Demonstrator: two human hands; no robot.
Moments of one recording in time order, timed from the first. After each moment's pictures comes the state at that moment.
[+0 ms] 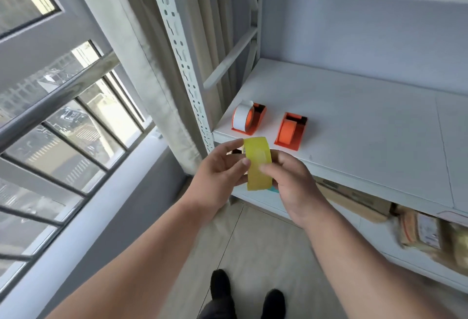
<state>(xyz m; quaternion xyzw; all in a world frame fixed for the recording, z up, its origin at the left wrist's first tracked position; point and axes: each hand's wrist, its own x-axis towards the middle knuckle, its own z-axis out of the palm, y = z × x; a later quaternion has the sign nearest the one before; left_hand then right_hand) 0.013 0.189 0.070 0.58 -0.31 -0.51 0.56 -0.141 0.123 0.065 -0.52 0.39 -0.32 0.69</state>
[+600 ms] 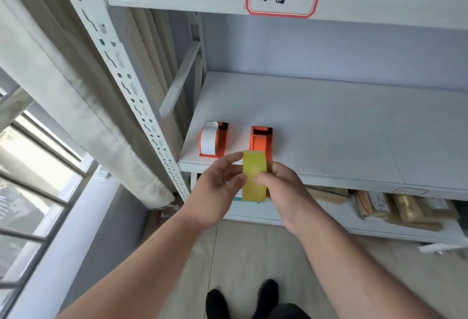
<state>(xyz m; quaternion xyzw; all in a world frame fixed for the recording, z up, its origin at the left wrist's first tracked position) 0.052 0.113 0.046 0.53 -0.44 -0.56 0.46 -0.107 0.093 0.072 -0.43 0.56 -0.36 0.62</state>
